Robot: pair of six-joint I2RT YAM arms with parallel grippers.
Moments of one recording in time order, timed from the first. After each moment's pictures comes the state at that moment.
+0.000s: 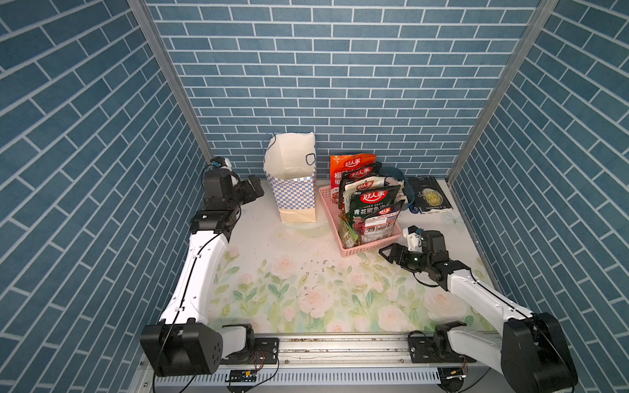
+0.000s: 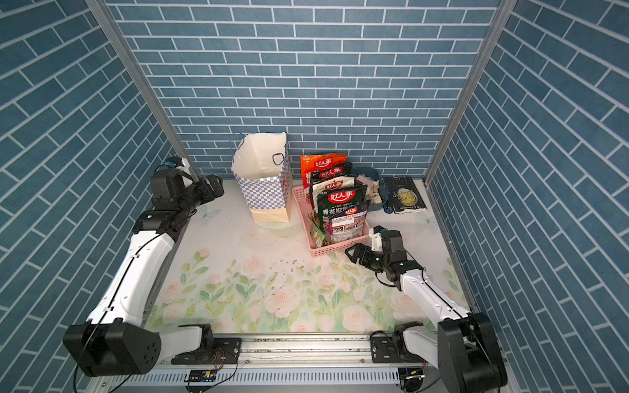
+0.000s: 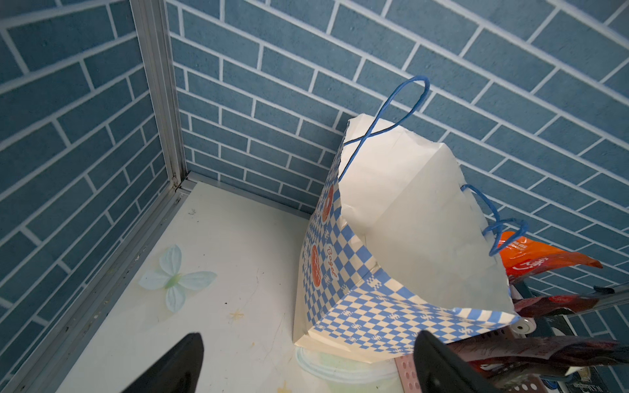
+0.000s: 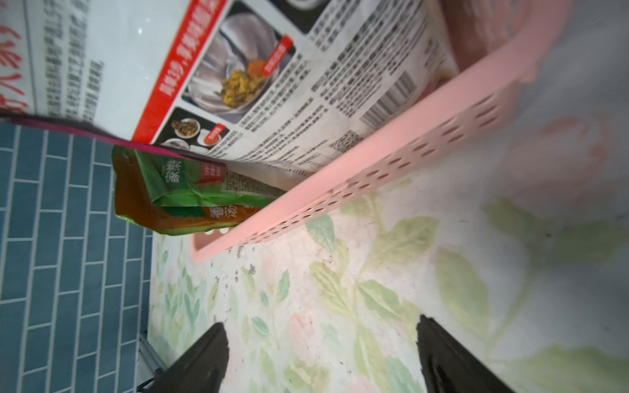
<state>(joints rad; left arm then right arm) 0.02 1.28 1.31 -0.42 0.02 -0.35 0.27 1.15 0.49 -0.07 -0.51 0.65</state>
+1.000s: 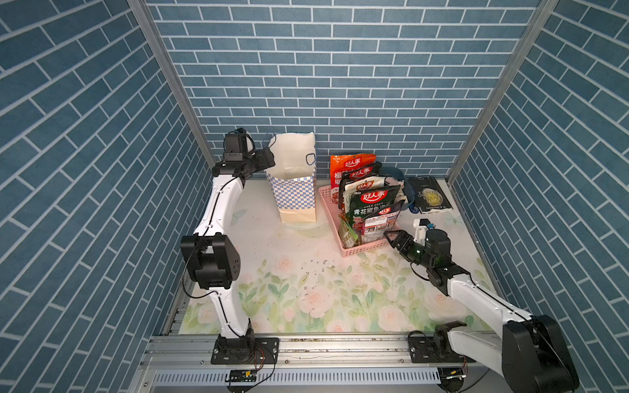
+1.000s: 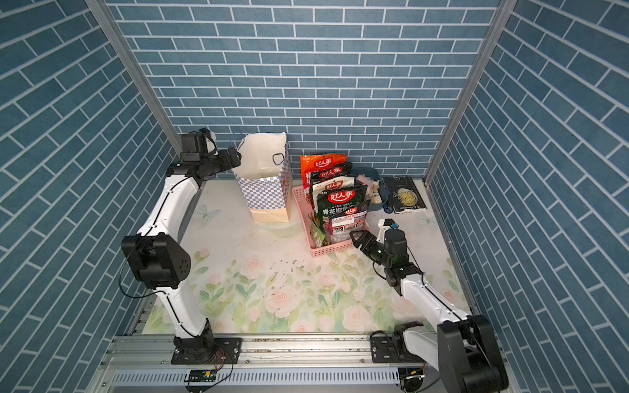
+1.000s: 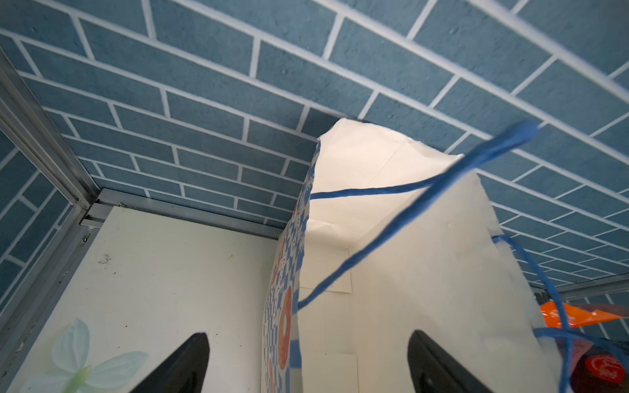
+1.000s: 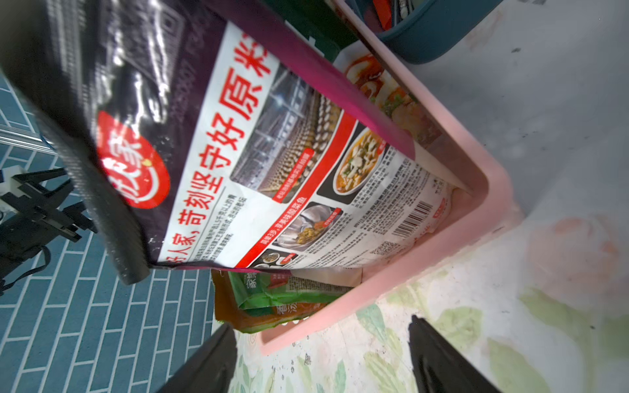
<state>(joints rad) 0.01 1.95 1.99 -0.58 0.15 -0.32 0.27 1.09 0.45 0.19 -0.38 0.89</state>
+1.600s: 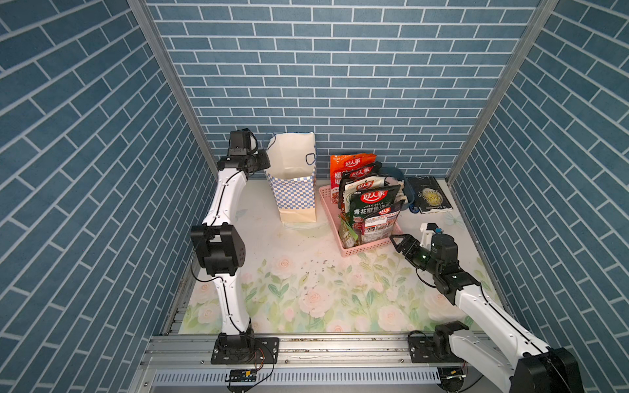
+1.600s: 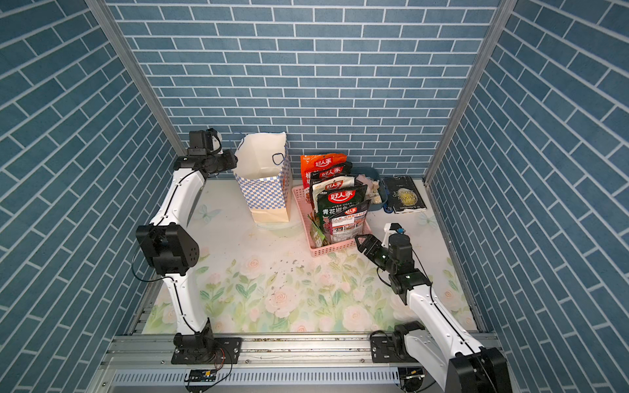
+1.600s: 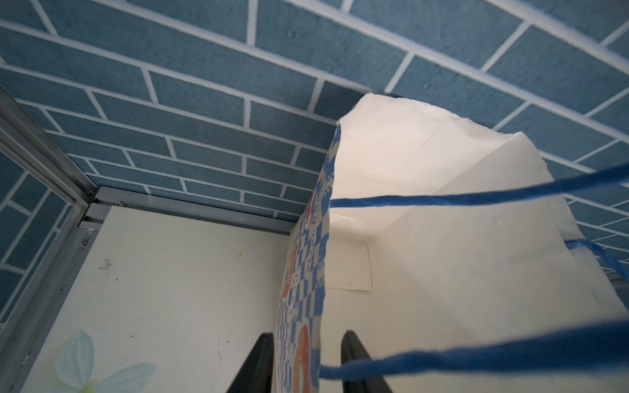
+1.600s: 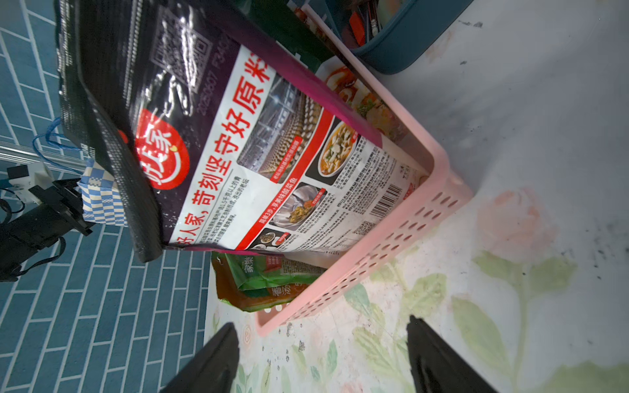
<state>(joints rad) 0.01 2.09 2.17 -0.68 0.16 -0.26 0.27 0.93 0.45 0.00 -0.32 0.89</state>
